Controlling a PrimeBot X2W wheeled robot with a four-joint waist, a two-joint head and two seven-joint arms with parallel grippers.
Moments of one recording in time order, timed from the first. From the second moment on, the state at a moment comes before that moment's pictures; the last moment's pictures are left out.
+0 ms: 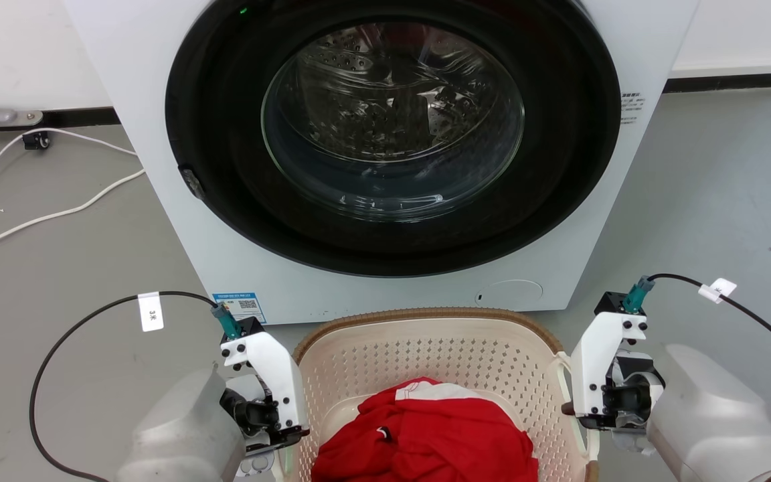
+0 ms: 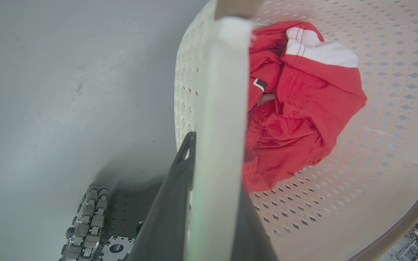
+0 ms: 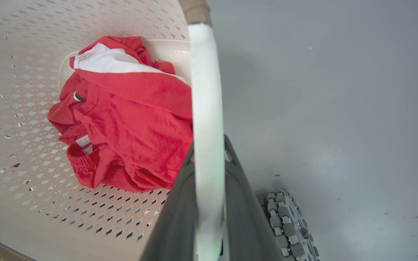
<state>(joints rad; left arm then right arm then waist) -0.75 0.11 -0.68 1.30 -1.10 -0.12 0.67 -0.77 -0.14 0.78 1.29 1.04 0.13 0.62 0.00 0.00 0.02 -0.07</state>
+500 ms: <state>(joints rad) -0.74 0.11 -0.69 1.30 -1.10 -0.12 0.65 -0.76 -0.14 0.75 1.29 1.01 0.13 0.63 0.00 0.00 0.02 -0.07</state>
